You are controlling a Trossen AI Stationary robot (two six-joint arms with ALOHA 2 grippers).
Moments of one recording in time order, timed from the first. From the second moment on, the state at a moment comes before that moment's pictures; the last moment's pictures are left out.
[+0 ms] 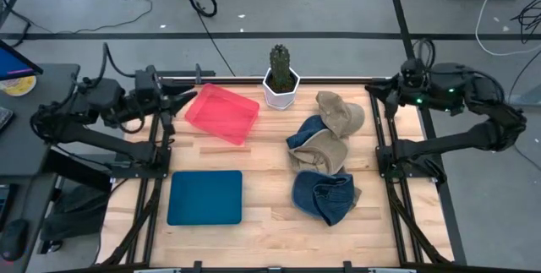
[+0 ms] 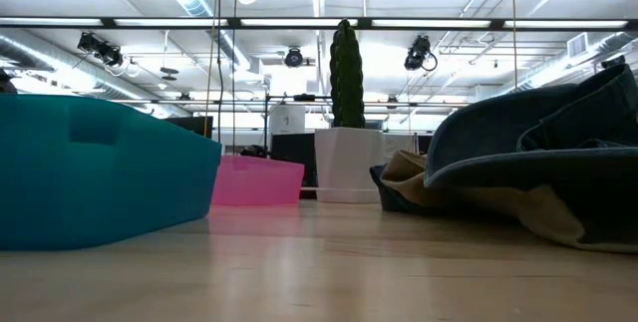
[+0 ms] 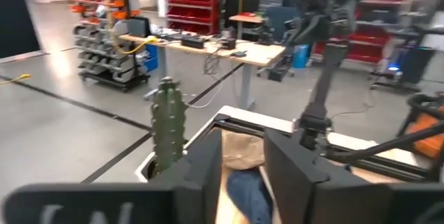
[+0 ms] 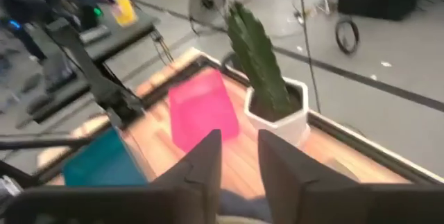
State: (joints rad) left arm -0.11 0.80 1.29 -0.57 -0.55 -0.12; right arm -0.10 0.83 1.45 -1.05 0.36 0.50
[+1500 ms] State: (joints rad) left arm -0.11 0.99 1.29 -0.58 -0.59 -0.16; right arm -0.46 1.30 1.44 -1.36 0.27 0.57
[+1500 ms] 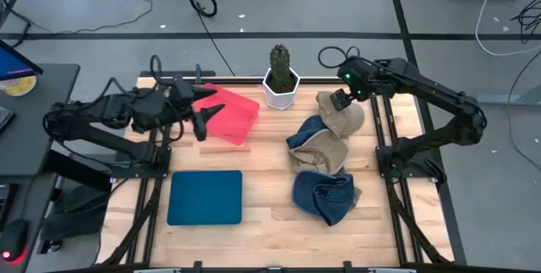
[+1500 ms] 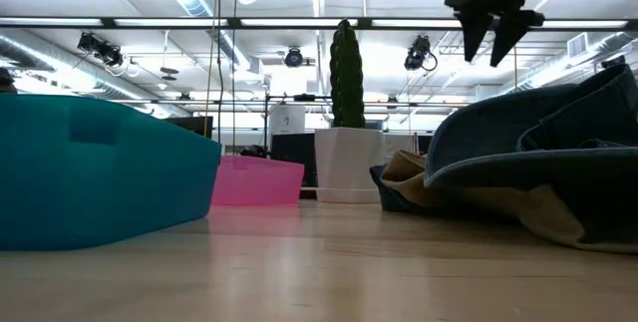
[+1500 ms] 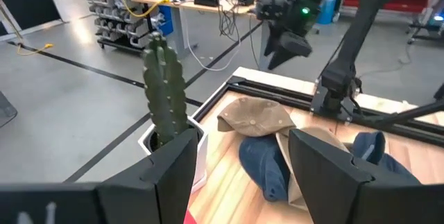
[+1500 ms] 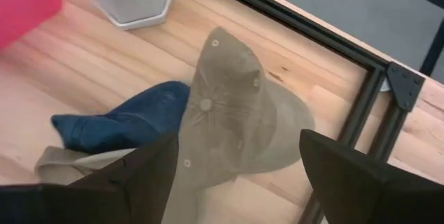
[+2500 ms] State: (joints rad) left arm -0.11 1.00 1.29 -0.57 -0.55 -0.17; right arm -0.74 1.31 0.90 -0.84 0.09 0.54
